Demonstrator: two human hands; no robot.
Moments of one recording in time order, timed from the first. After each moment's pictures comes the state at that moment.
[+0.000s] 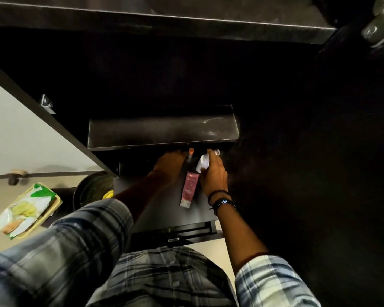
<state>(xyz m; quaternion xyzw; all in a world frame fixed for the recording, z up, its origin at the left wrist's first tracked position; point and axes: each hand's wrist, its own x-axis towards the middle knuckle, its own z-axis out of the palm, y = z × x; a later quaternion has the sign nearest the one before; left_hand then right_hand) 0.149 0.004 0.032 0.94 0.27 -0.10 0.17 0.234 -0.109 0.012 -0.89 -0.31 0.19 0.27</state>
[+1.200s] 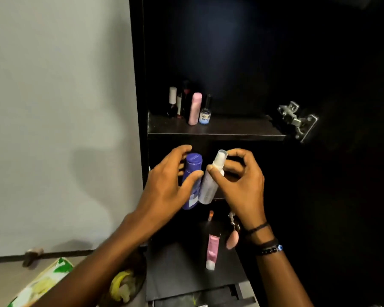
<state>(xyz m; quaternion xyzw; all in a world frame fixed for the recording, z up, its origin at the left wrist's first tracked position) -0.019 -0.003 0.289 0.82 0.22 0.40 0.34 0.107 -0.102 0.289 -0.69 -0.37 0.02 0.62</state>
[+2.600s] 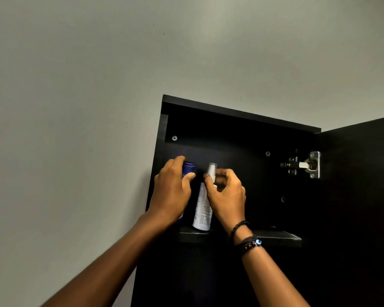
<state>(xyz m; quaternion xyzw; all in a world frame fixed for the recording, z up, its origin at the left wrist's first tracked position) 0.037 0.083 0.639 0.75 0.16 0.63 0.10 0.157 0.029 0.630 -0.57 -0.43 -0.27 0.65</state>
